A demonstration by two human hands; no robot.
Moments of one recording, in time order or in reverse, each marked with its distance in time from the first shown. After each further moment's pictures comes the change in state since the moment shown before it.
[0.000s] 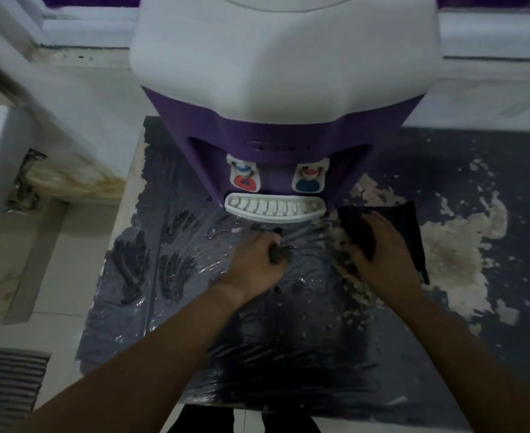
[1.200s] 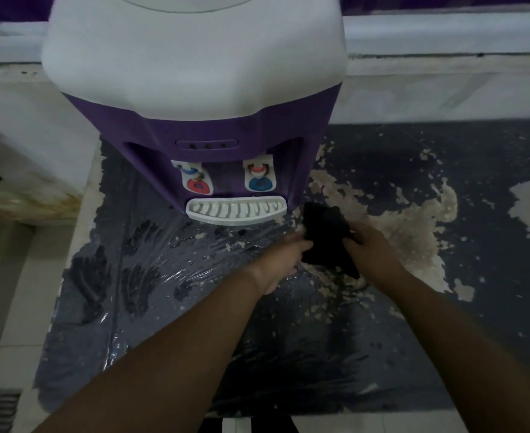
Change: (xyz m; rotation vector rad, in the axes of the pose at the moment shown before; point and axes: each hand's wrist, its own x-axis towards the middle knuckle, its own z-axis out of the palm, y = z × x) left_hand 0.022 0.085 0.064 -0.694 -0.449 -0.320; right_hand -0.005 0.022 -0.035 0.355 -0.134 0.319
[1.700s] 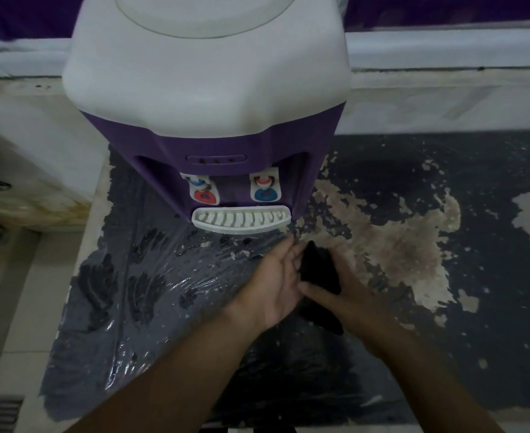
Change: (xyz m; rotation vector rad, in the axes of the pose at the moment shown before) left_hand -0.042 -0.001 0.001 -0.674 -0.147 0.022; right_hand -0.074 -0.036 0.032 0.427 -0.275 -0.005
